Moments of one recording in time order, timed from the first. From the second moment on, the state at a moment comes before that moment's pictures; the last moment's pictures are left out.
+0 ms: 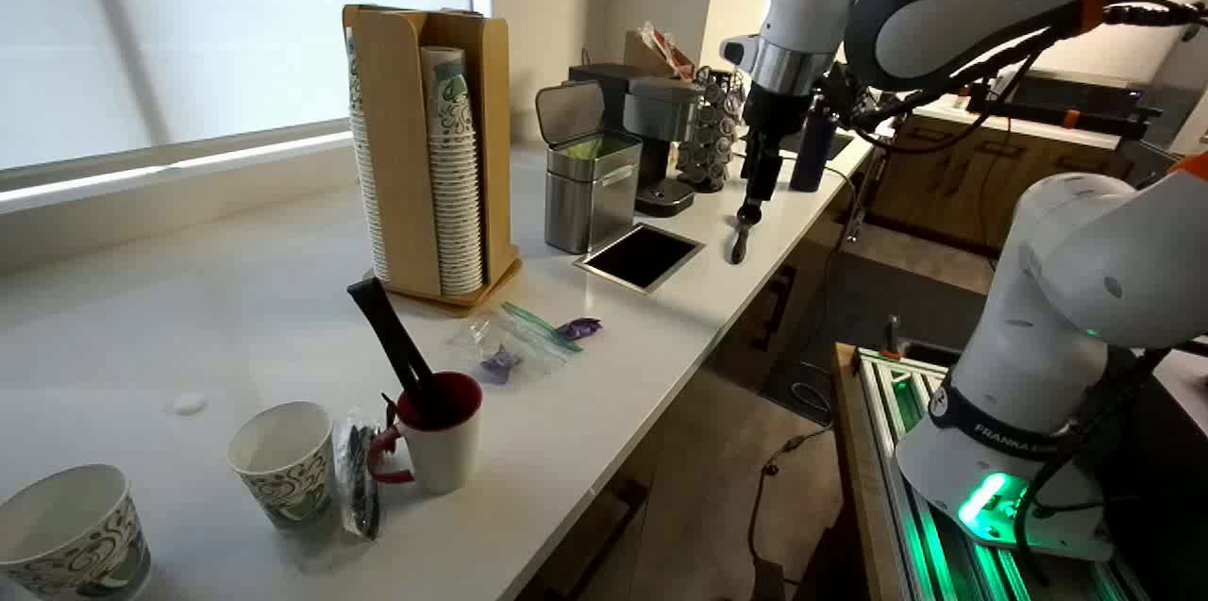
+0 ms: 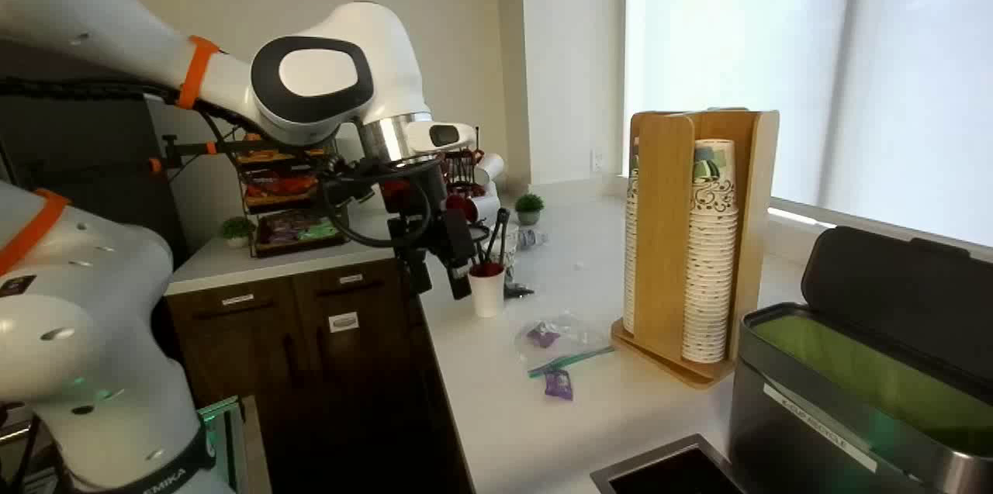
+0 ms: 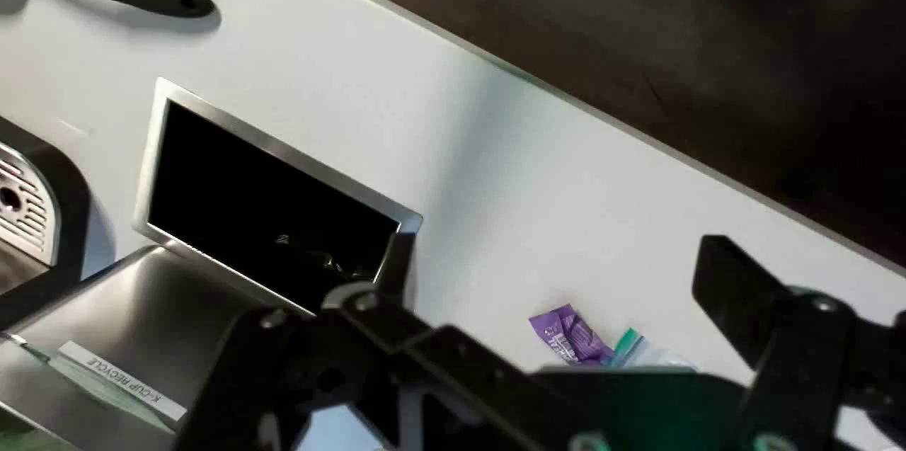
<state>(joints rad) -0.16 -0.74 -0.09 -2.76 -0.36 2.14 -0.20</state>
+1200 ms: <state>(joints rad) -0.08 -0.42 -0.32 -2.27 0.05 2.33 -0.27</state>
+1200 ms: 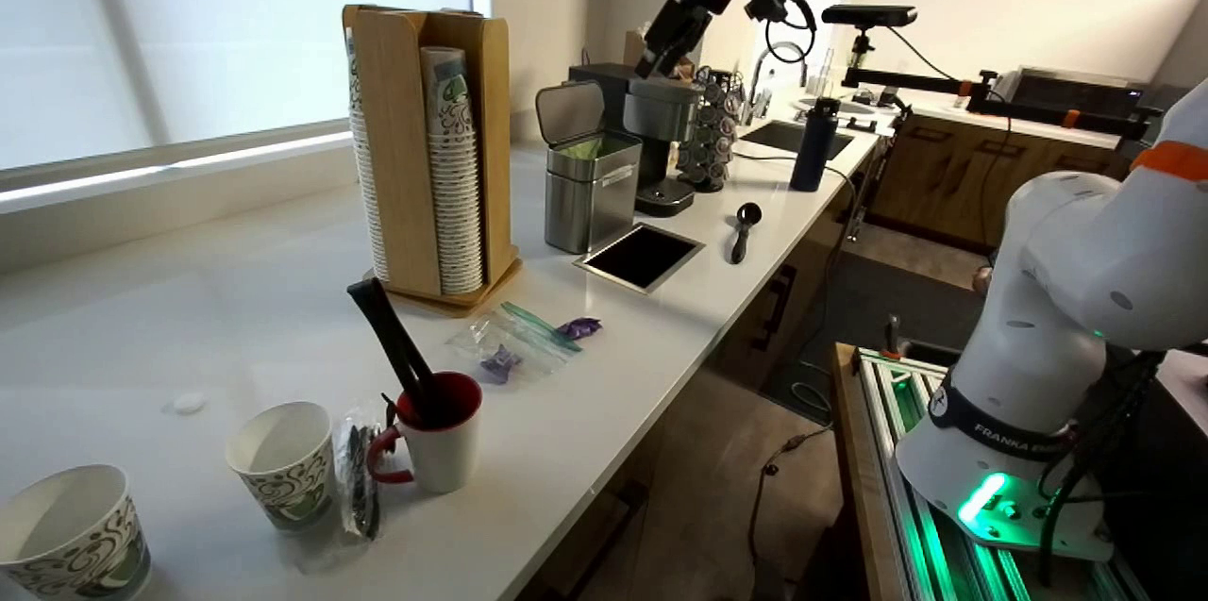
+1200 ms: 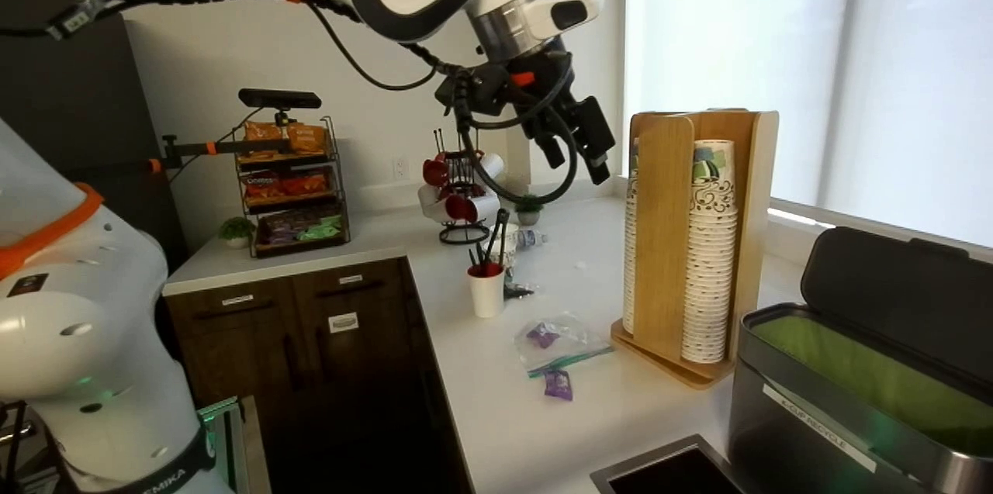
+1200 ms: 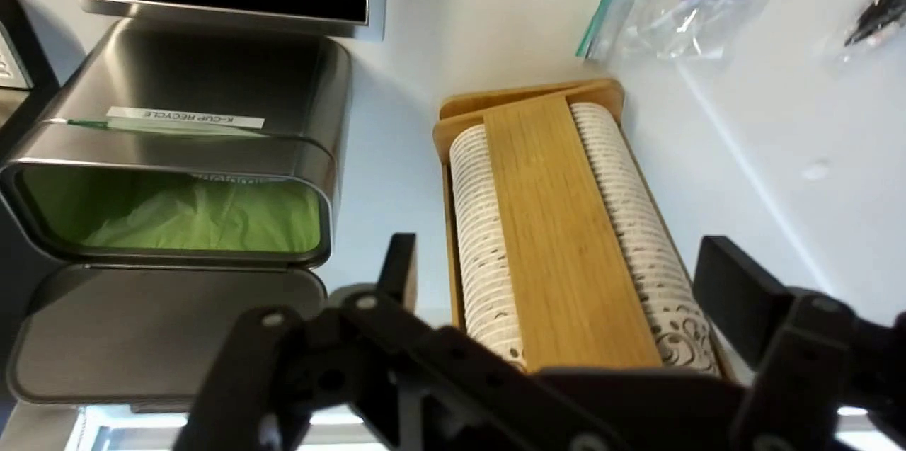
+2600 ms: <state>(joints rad) -0.24 0.23 -0.34 -1.50 0.16 2.23 -0.06</state>
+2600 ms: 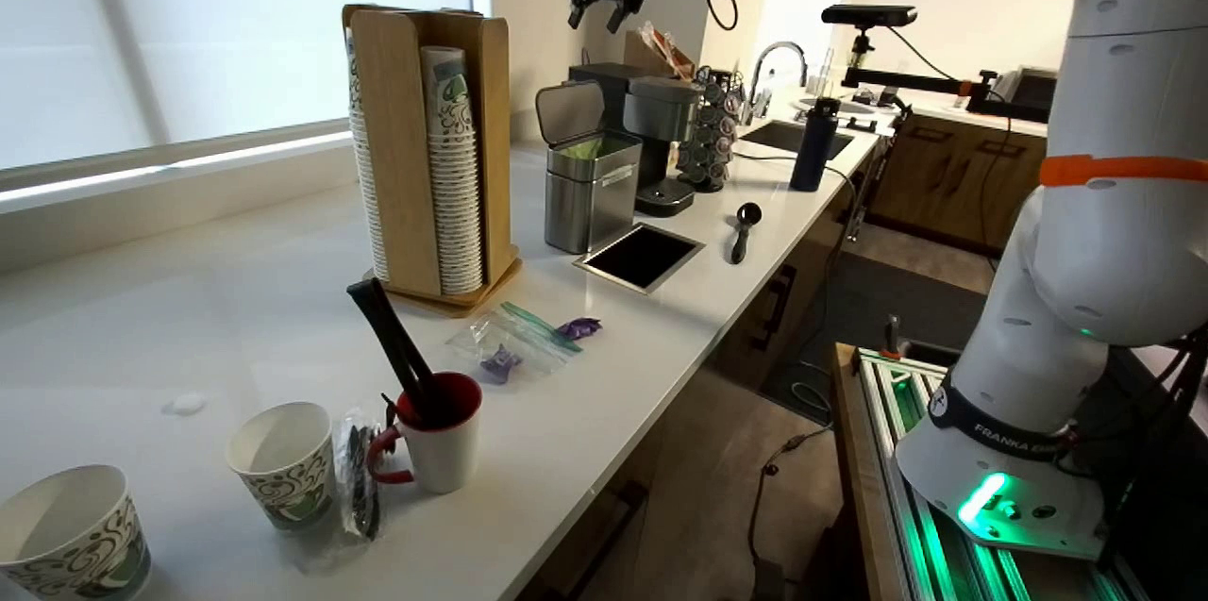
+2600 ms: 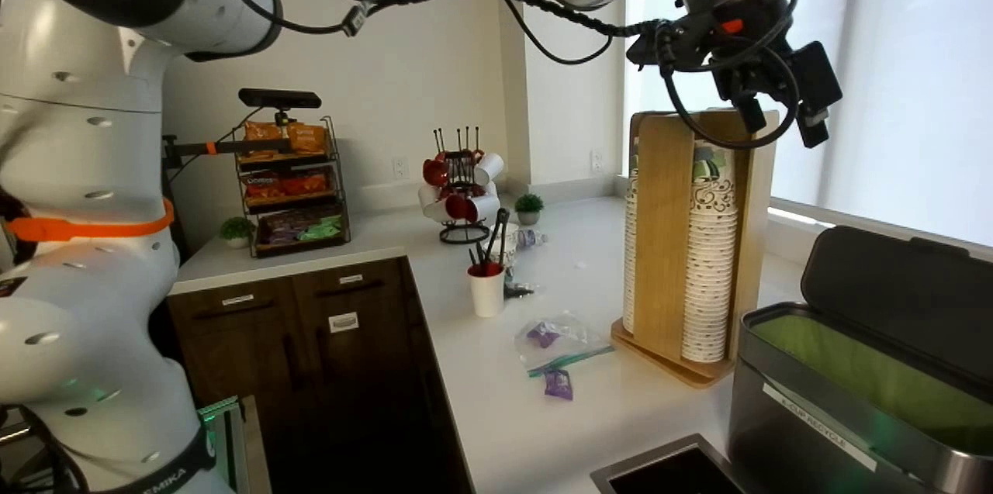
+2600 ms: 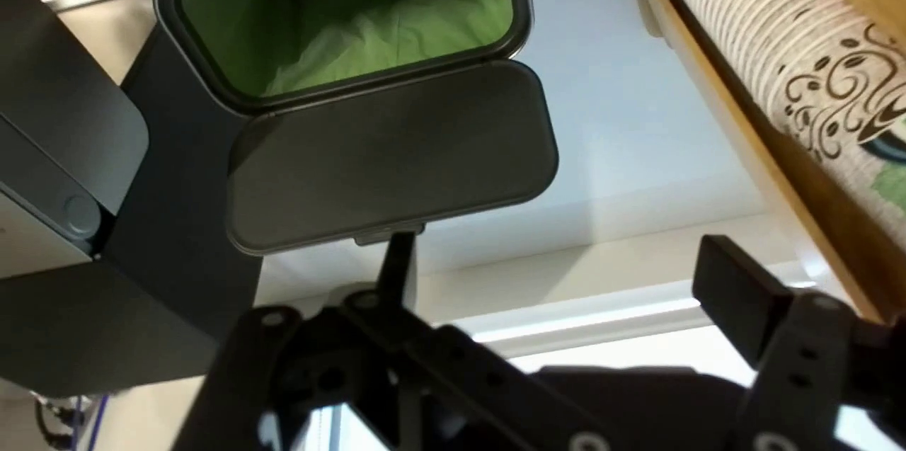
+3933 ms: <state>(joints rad) -0.32 0.41 -0.28 -1.22 0.16 2.18 0.02</state>
